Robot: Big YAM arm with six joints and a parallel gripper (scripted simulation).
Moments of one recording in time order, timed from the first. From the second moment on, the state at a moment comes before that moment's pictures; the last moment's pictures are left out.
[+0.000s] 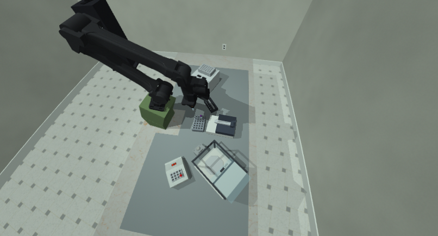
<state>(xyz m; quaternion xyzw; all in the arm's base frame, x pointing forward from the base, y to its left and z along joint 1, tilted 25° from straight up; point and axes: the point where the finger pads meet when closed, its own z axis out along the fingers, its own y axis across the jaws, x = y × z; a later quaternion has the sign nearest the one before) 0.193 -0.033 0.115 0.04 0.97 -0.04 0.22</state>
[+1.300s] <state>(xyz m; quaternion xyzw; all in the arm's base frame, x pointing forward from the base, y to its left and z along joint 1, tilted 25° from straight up) 0.221 -0.104 0.140 0.14 0.96 -0.03 0.22</state>
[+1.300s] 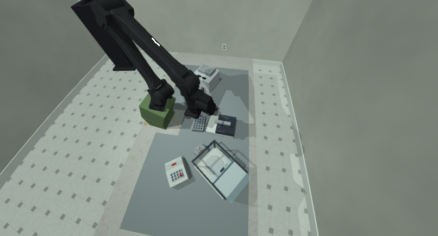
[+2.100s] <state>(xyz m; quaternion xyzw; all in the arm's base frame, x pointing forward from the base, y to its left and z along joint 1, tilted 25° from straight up) 0.290 -0.269 0.189 0.30 0.93 0.01 0.22</state>
